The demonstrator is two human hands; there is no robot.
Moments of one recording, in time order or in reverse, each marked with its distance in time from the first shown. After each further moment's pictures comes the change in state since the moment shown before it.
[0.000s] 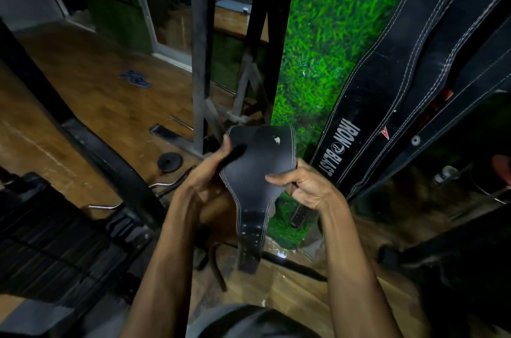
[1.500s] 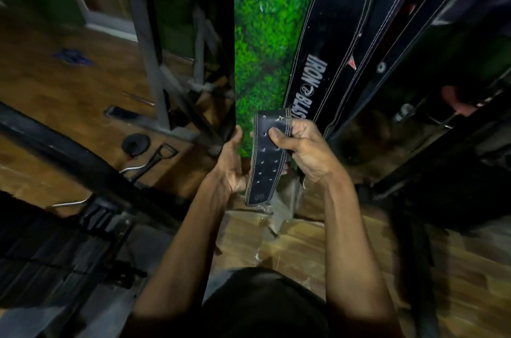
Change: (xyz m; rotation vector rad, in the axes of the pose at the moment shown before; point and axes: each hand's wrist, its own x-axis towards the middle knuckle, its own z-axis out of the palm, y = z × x) left_hand 0.034 -0.112 0.032 -0.278 -0.020 -0.474; right_hand -0.068 0.038 -0.014 -0.283 0.204 -0.479
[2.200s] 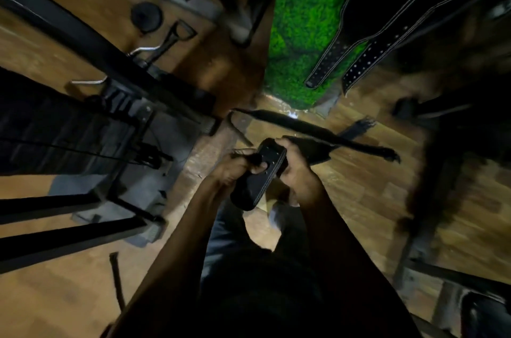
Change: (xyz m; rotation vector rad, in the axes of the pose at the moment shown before) left_hand 0.013 -0.154 -0.201 0.498 0.318 -0.103; right_hand -0.064 0.279 0.059 0.378 0.515 1.131
